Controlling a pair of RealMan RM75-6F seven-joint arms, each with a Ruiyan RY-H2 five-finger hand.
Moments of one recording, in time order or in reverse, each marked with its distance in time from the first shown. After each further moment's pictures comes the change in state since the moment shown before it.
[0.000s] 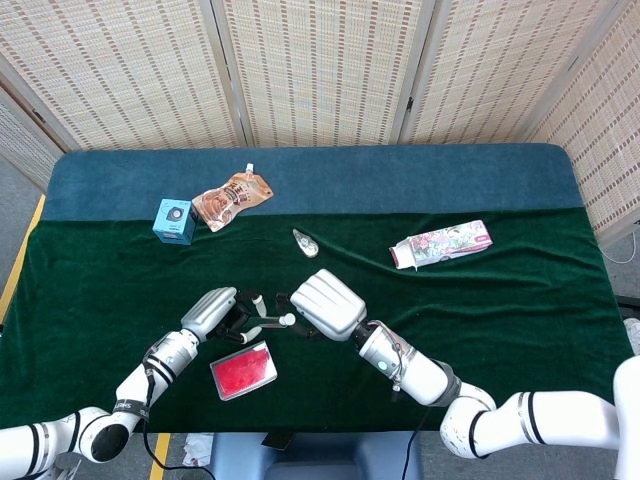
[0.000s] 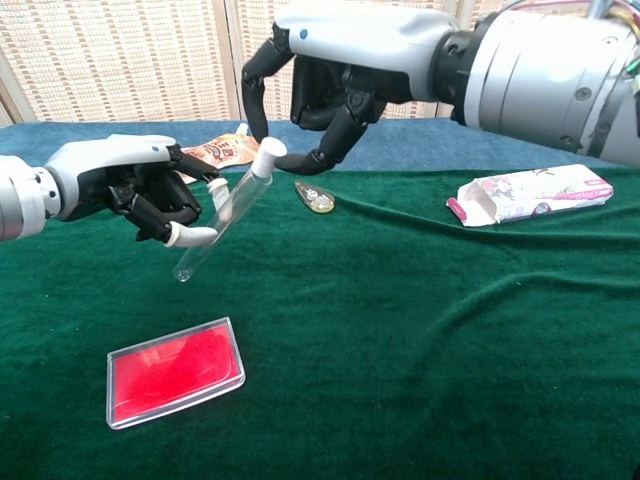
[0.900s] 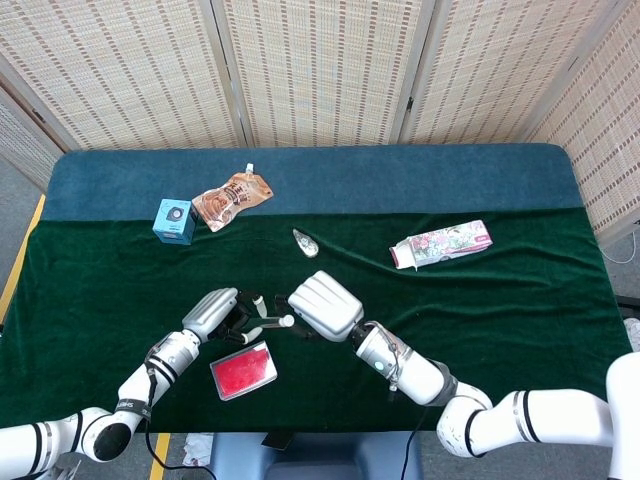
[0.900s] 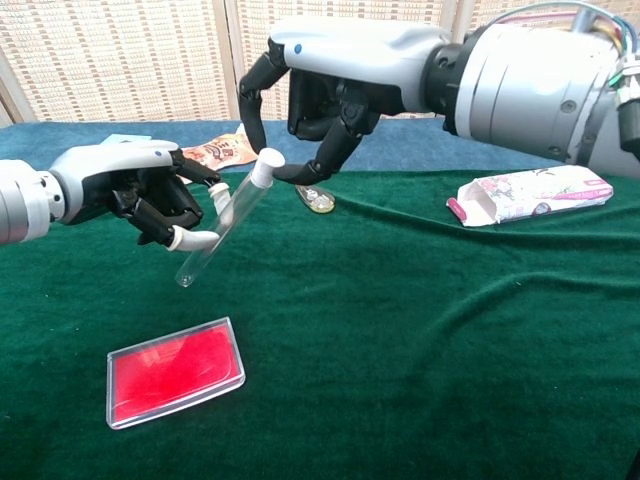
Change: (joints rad) left arm -0.009 -0.007 0.005 0.001 -0.028 -0.003 0.024; right arm 0.017 -0.015 -0.010 0.015 0.020 -0.002 -0.015
